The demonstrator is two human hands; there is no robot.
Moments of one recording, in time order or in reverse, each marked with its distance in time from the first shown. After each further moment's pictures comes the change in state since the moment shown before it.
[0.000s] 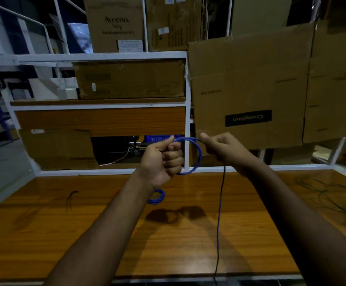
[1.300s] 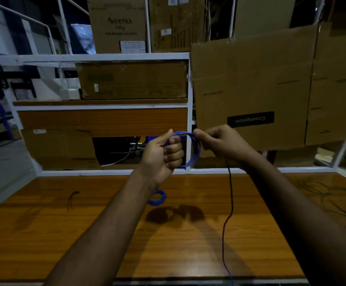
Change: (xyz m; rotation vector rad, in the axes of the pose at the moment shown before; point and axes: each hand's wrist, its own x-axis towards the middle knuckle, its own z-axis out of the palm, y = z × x) left_hand 0.004 0.009 0.002 -0.025 0.012 0.088; right_hand 0.010 -0.029 0.005 -0.174 0.080 0.035
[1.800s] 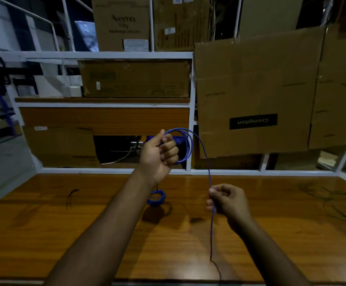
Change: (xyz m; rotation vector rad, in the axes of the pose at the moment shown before) left_hand 0.012 -0.002 -0.015 -0.096 0.104 0.094; right_hand -0.072 0.100 0.080 0.423 0.285 0.467
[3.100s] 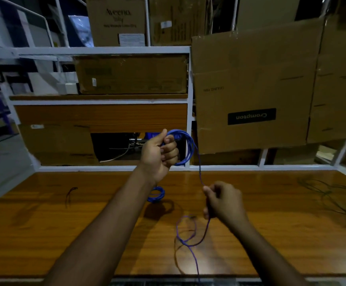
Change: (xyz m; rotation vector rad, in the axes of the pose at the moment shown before) left_hand 0.000 -0.007 0.000 0.120 0.044 -0.027; right_hand -0.021 -0.012 0.010 -0.348 -0.016 -0.114
